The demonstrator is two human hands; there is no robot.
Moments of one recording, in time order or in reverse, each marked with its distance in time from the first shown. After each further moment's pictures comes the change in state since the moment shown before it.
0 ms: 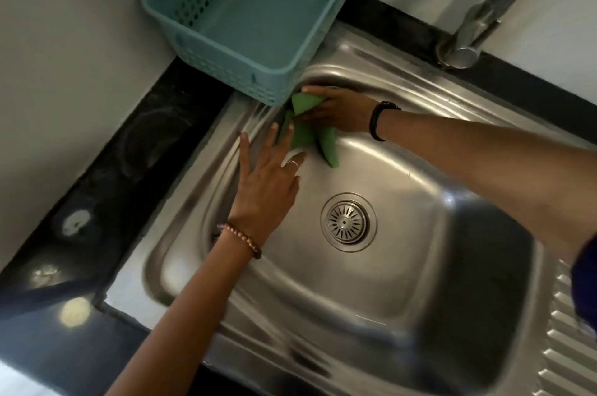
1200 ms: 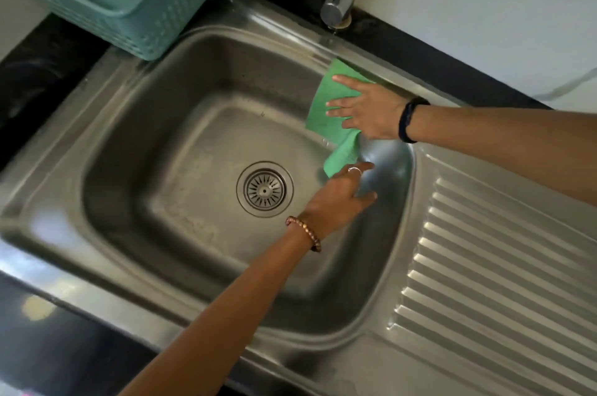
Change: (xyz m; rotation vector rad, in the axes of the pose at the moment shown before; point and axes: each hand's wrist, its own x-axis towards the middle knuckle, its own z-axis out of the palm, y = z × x) left_hand 0.011 0.247 0.034 -1.004 -0.300 0.025; right_hand -0.194 0.002 0.002 -1.009 -0.661 0.137
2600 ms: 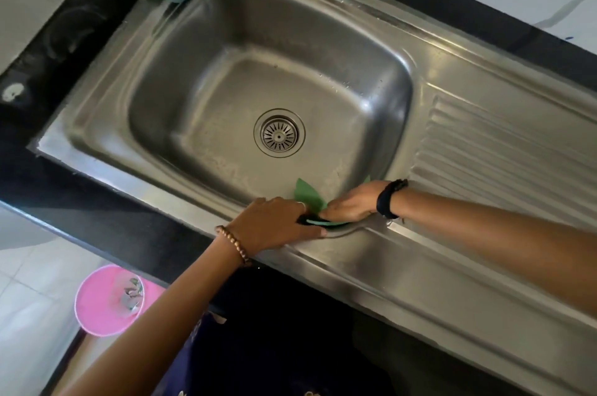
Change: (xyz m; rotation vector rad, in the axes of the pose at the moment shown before) left_hand -0.165 -0.031 -0.016 0.630 -0.392 -0.214; right_hand -0.085 -0.171 -0.127 1.558 -0.512 -0.172
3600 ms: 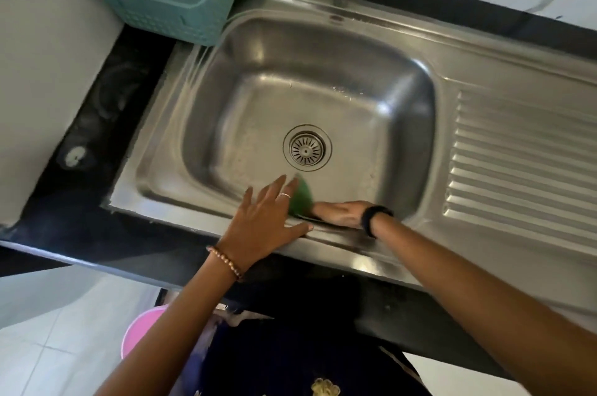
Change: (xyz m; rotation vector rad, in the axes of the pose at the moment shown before) left_hand -0.054 -0.092 -0.041 0.205 0.237 0.028; right_hand 0.024 -0.093 -0.002 0.900 0.192 -0.001
